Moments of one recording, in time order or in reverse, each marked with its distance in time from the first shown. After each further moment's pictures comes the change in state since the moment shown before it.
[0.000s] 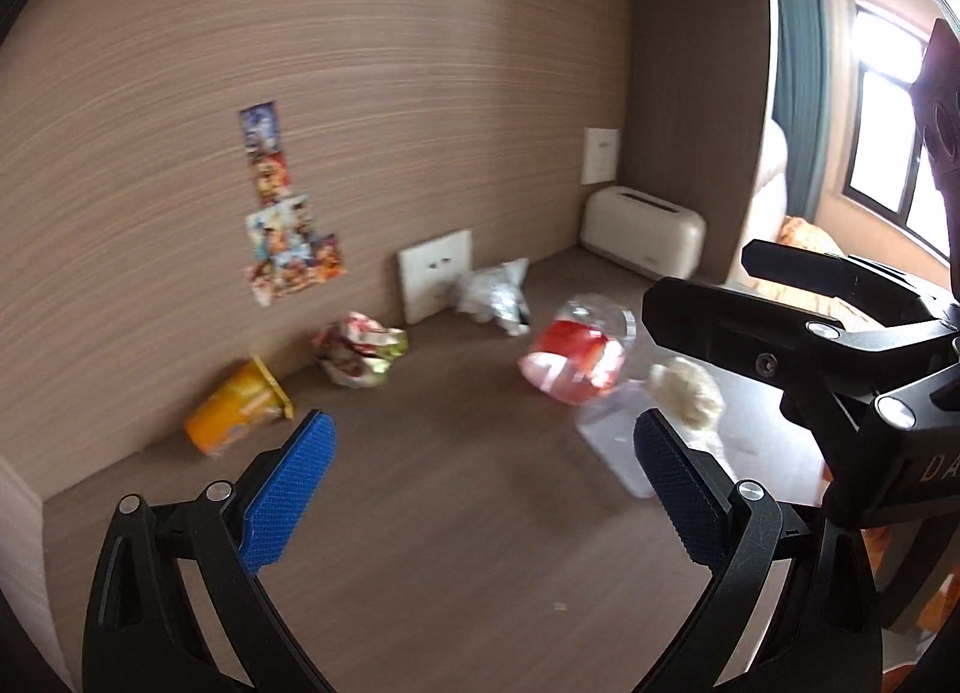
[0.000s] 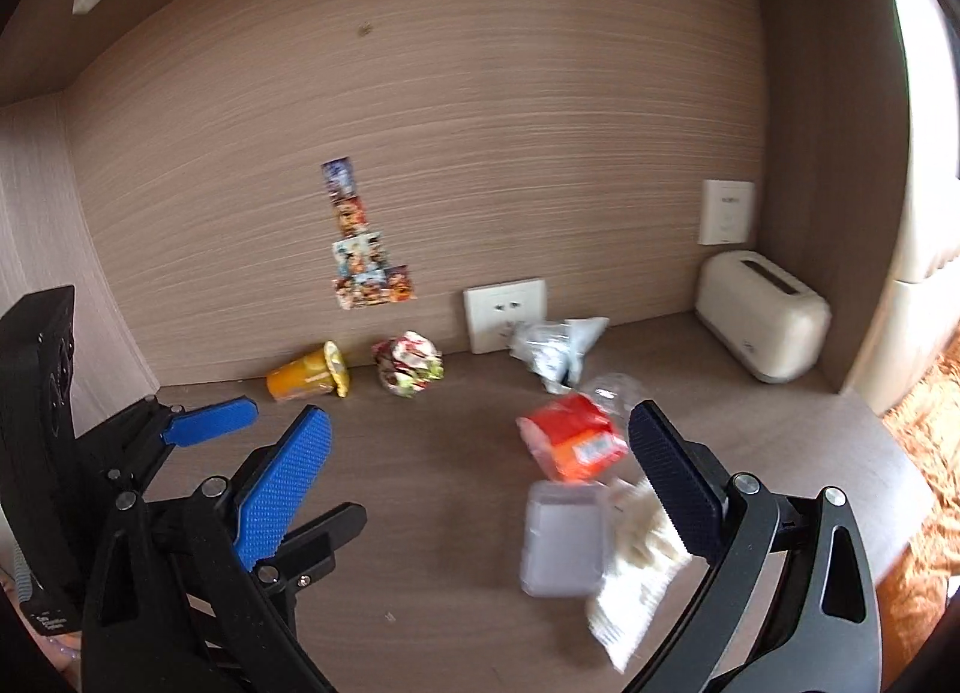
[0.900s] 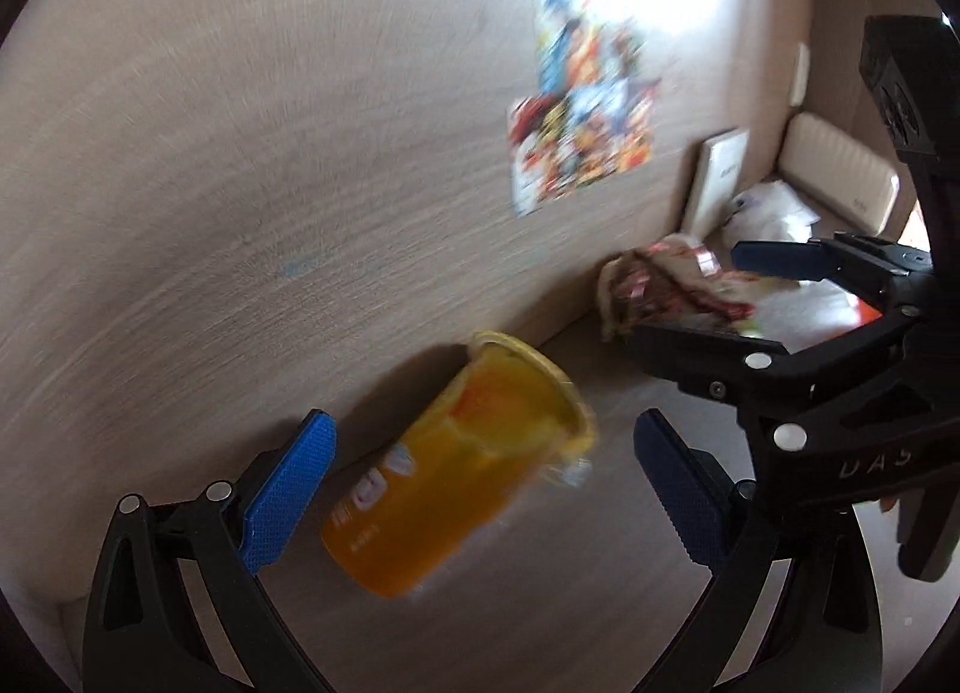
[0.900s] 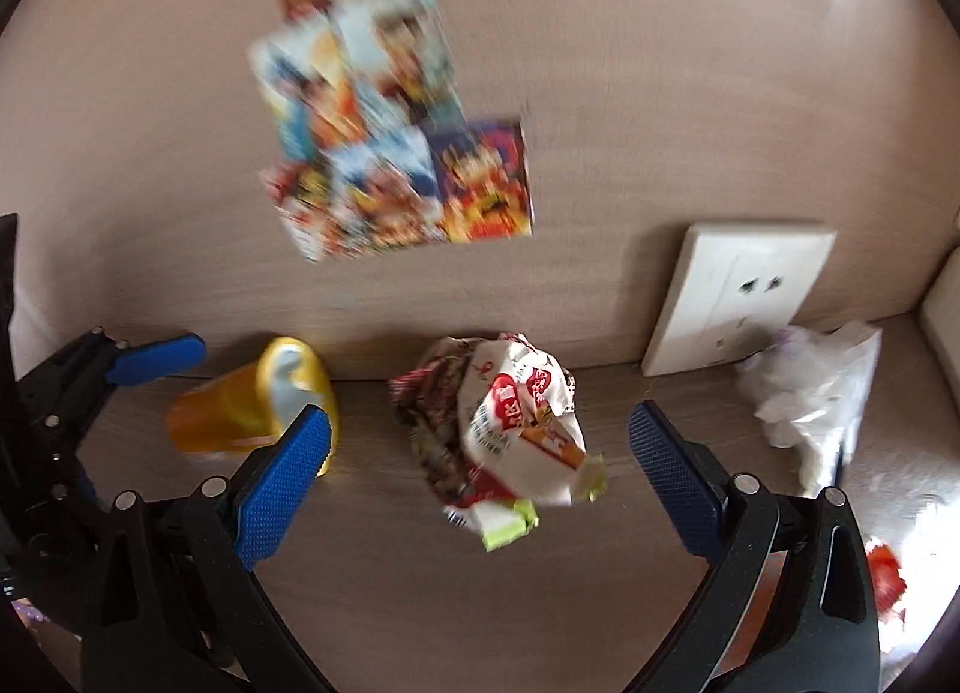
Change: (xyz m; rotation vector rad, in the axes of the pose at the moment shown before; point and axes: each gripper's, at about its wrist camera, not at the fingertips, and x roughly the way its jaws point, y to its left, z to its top) left arm 0.157 0.173 -0.005 -0.001 0.217 0.085; right arm 0.269 0.047 0.017 -0.040 0.294 0.068
